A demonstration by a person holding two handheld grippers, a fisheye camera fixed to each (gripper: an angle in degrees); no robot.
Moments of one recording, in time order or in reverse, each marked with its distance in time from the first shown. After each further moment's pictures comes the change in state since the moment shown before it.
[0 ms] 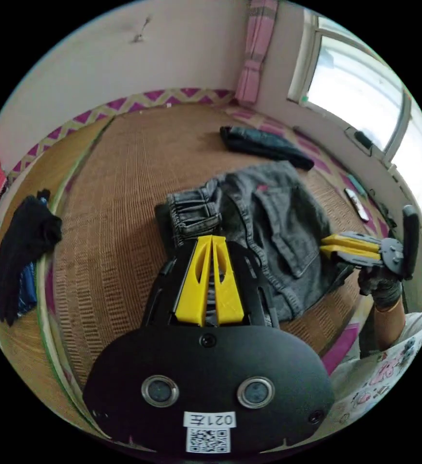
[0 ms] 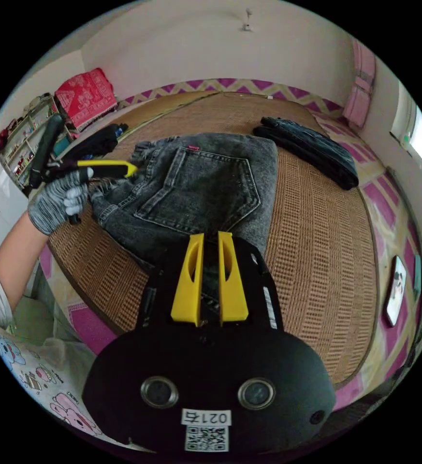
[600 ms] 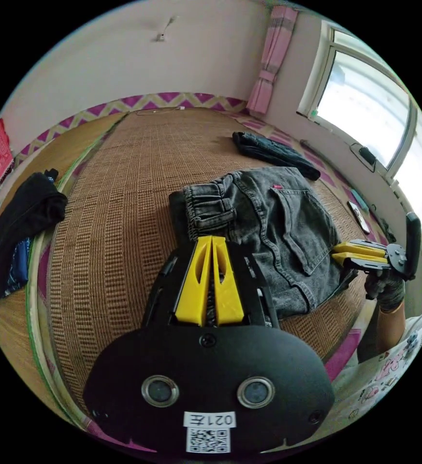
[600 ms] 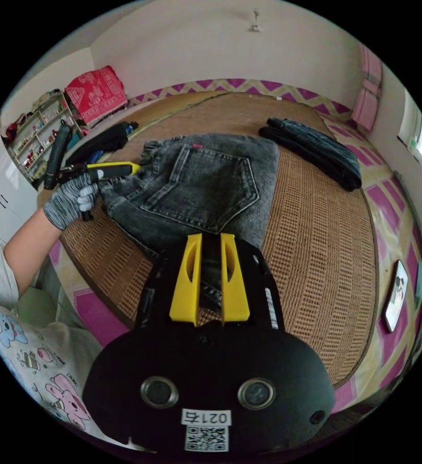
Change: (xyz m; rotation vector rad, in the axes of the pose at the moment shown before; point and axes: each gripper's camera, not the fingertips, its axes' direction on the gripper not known) left arm -0.057 -0.020 -0.030 0.065 -0.006 -0.078; right arm 0.092 0.015 0.014 0.006 -0.062 -0.038
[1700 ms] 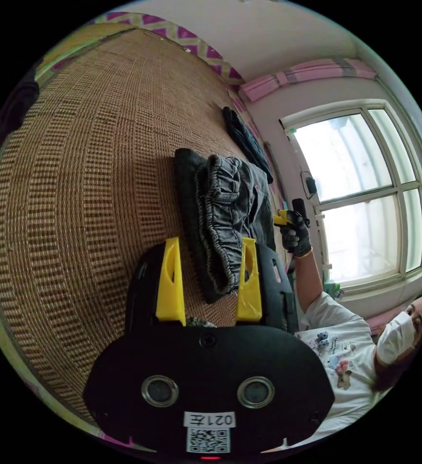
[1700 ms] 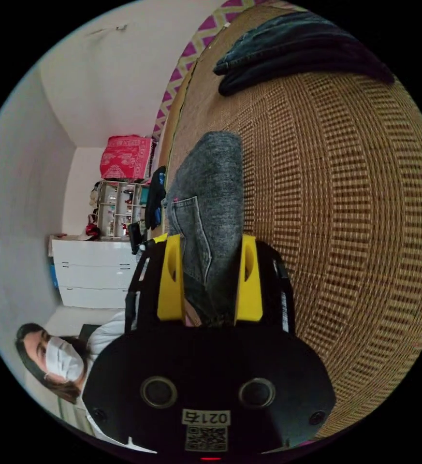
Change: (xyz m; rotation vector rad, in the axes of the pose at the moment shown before) left arm -0.222 -0.063 -0.050 -0.302 0.581 -0.284; right arm 0.350 -0.093 0.144 -0.247 -0.780 0.487
